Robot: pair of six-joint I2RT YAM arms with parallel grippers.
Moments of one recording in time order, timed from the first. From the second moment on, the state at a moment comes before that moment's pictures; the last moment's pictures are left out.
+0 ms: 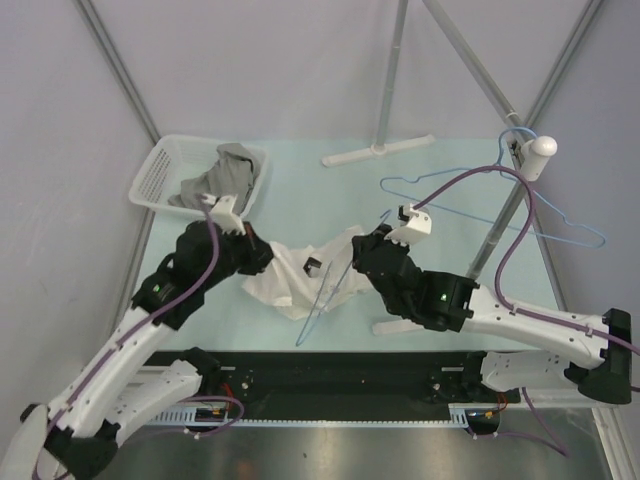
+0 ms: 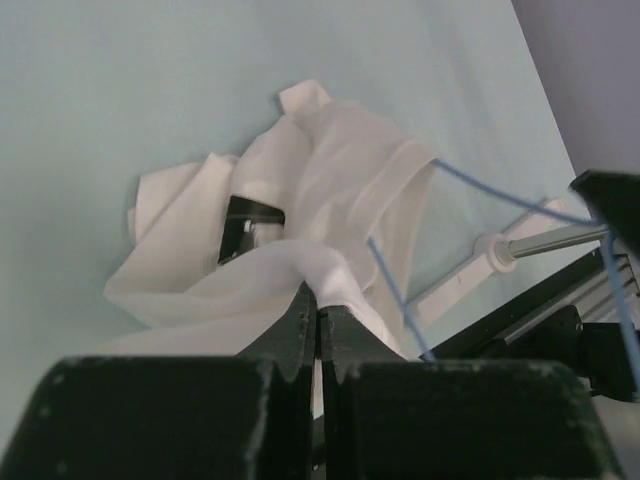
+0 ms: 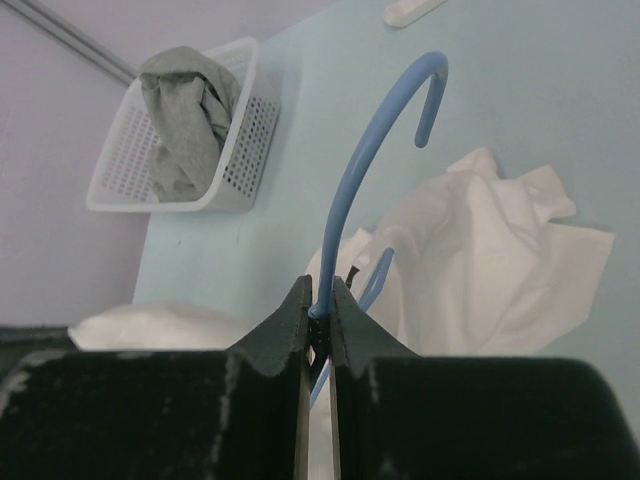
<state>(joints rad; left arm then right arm) -0.56 0.74 0.87 -0.54 0.03 -0.52 1.19 1.12 1.04 -0.32 0.93 0.95</state>
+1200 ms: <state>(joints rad) -1.10 0.84 1.10 -0.71 0.15 -0.34 1.24 1.31 1.20 -0.36 1.01 0.86</state>
